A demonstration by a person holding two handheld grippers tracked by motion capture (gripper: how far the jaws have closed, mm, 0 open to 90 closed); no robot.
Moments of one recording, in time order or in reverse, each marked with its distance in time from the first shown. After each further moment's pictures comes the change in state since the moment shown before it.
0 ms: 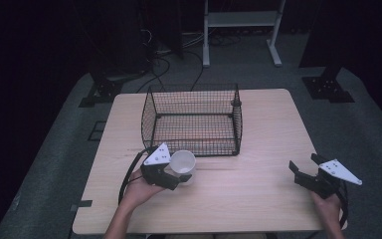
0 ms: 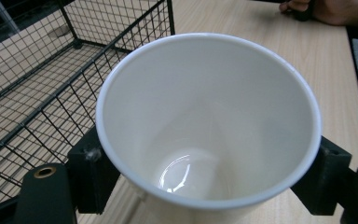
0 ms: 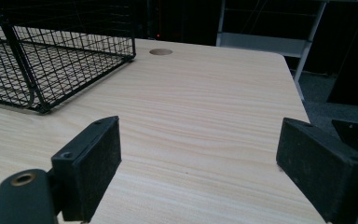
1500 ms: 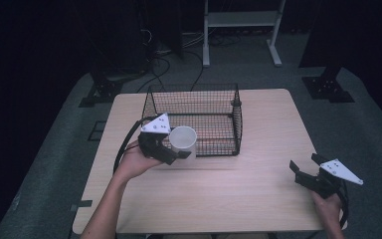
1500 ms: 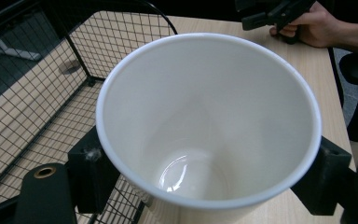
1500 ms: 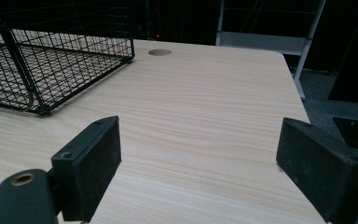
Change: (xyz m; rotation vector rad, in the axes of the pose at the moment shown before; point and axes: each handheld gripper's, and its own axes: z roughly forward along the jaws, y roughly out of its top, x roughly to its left) left arm 0.042 0.070 -0.019 0.032 -0.066 0.059; right arm -0.002 0.000 0.000 0.001 0.000 0.019
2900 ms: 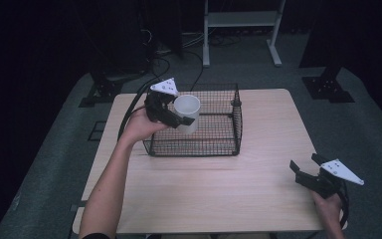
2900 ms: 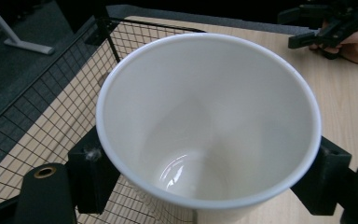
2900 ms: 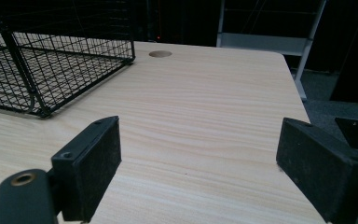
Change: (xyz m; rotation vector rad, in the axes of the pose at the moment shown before) left arm 0.075 0.053 0.010 0.055 0.024 -0.005; right arm -0.001 0.000 0.000 -0.008 0.004 0.006
